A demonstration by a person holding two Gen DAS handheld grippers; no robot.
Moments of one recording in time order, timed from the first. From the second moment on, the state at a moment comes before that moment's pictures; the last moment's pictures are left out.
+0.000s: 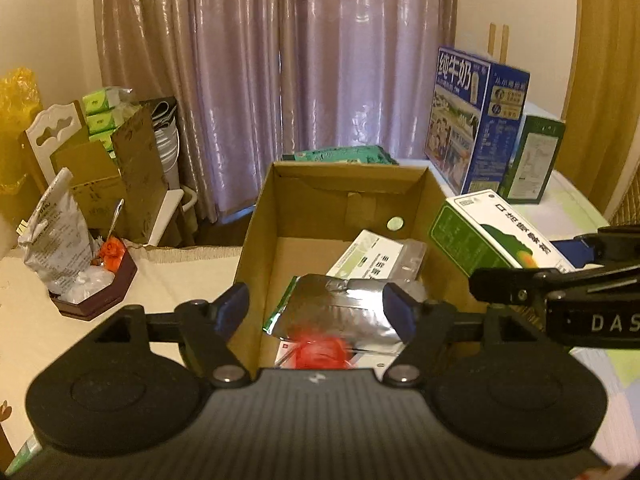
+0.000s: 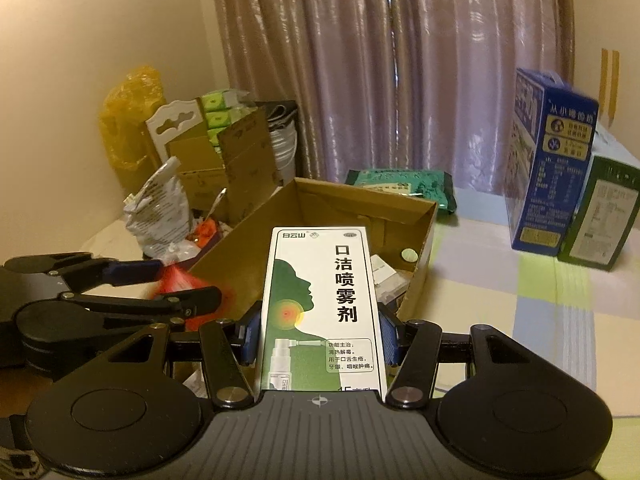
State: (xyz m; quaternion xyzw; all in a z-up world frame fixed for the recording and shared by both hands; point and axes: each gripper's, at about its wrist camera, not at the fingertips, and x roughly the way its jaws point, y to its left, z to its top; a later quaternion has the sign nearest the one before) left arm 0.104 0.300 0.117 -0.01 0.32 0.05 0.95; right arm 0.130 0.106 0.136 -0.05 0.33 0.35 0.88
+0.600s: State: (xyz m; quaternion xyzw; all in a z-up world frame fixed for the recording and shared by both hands) left arm 0.058 0.292 0.120 0.03 0.31 0.10 0.95; right arm 0.152 0.080 0.138 0.05 0.33 0.35 0.88
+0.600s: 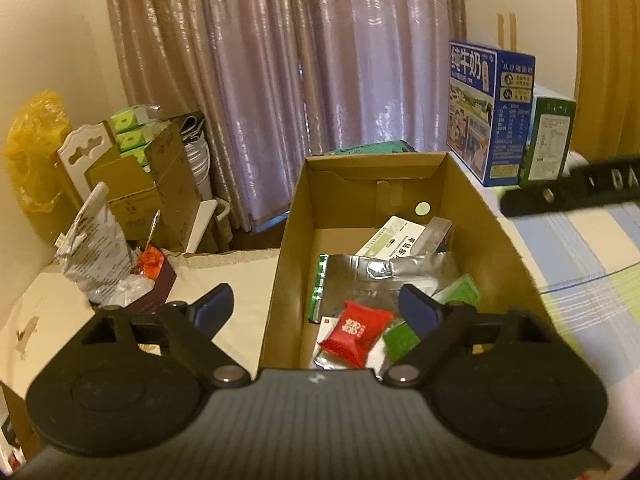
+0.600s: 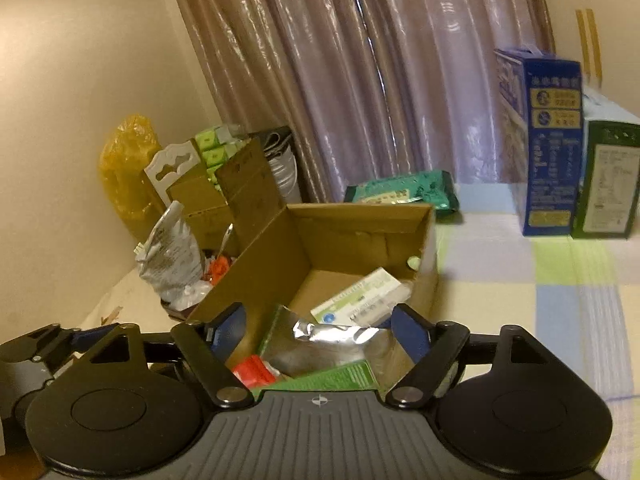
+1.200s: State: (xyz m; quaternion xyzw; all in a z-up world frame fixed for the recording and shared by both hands) left arm -0.050 0.225 0.158 -0.02 0.32 0.13 0.94; right arm 0.037 0.005 0.141 -0.02 0.35 0.31 0.88
